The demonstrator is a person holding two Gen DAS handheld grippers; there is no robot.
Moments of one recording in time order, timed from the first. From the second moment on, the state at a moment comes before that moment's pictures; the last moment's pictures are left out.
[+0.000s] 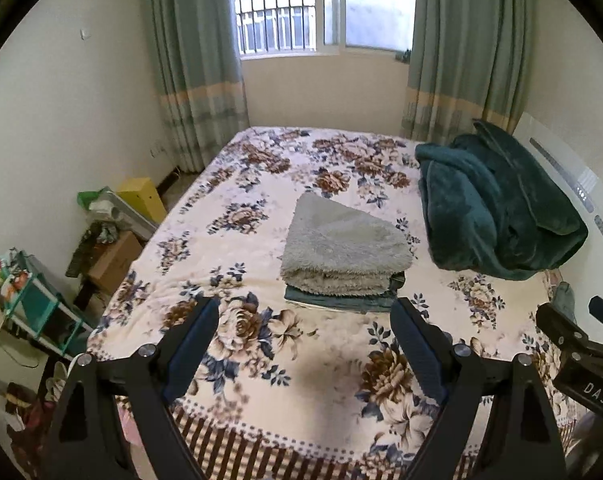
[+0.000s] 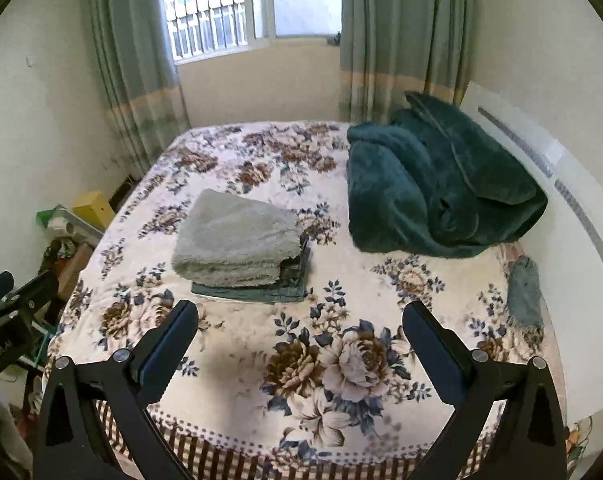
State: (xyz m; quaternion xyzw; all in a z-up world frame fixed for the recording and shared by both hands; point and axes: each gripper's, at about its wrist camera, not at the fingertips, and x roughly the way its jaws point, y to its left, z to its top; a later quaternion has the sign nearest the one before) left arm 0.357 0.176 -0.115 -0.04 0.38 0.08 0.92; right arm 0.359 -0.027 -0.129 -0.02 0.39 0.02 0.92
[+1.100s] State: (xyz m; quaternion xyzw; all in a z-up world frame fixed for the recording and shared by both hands) left arm 0.246 0.191 -0.044 -0.03 0.31 0.08 0.95; right arm 0.213 -0.017 0.004 -0.02 0.33 0.04 0.94
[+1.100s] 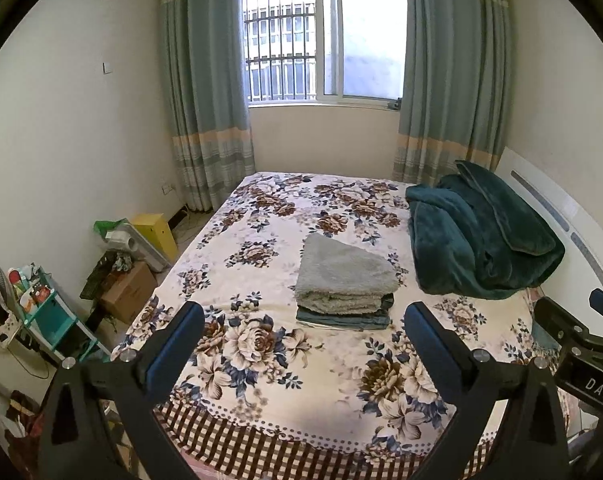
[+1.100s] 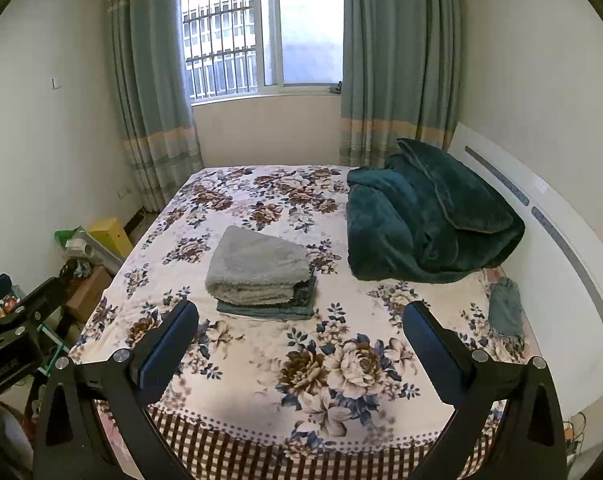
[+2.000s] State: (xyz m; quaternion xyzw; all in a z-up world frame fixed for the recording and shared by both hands) left arm 0.230 0.202 -0.045 -0.04 0.32 0.09 0.94; right arm 0.217 -0.003 -0.021 -0.02 0.36 0.06 0.93
